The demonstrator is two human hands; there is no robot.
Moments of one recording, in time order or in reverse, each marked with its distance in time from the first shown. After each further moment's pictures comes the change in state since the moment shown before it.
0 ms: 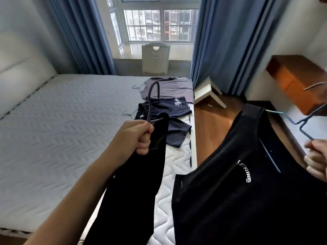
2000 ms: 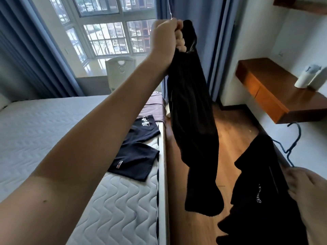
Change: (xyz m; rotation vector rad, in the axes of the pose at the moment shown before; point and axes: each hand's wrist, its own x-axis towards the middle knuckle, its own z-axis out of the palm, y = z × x) left_hand 0.368 0.174 0.324 -0.342 -0.154 0.379; right_hand 0.205 0.053 -0.109 -0.160 0.356 0.063
